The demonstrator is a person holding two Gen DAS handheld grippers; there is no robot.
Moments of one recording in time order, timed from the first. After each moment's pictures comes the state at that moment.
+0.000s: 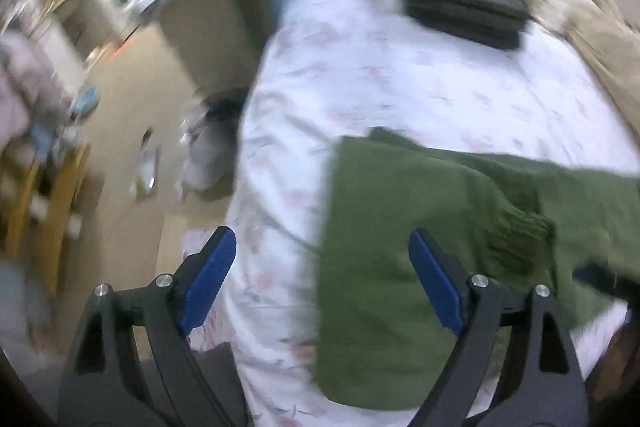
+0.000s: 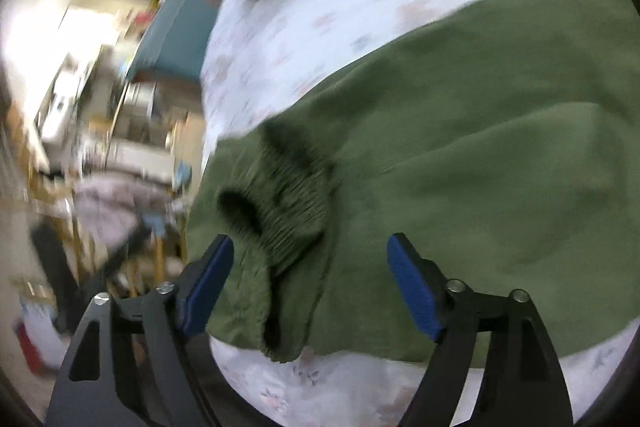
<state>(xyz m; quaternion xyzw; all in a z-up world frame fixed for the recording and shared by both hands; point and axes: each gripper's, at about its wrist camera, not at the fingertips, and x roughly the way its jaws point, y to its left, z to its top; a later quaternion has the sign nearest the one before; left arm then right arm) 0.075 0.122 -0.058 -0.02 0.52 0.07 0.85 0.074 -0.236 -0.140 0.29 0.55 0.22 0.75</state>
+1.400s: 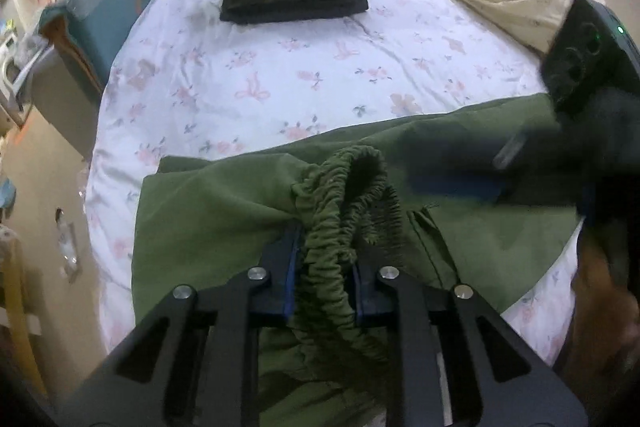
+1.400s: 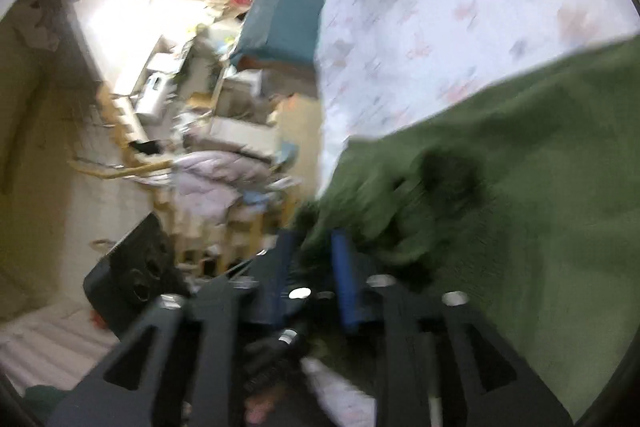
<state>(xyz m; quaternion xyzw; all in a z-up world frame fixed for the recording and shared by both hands) 0.081 -0.023 -0.072 0.05 0.50 -0.16 0.85 0.129 -0.233 -0.112 0.39 0.48 0.33 0.71</state>
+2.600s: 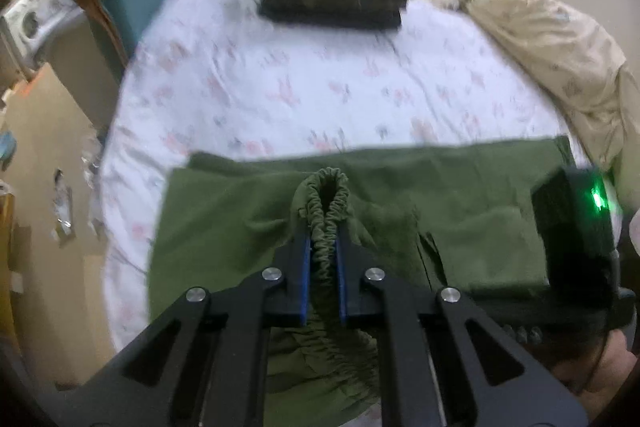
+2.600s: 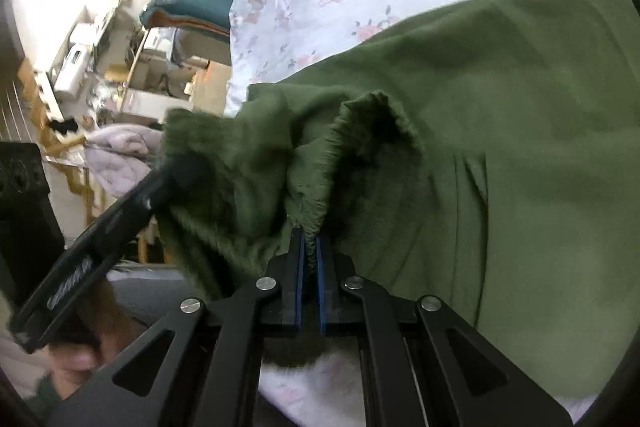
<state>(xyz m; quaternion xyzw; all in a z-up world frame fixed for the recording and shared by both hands) 0.089 0.005 -0.041 -0.01 0.50 -0.12 0.86 0.094 -0.192 -0.146 0.32 0.60 0.28 0.68</state>
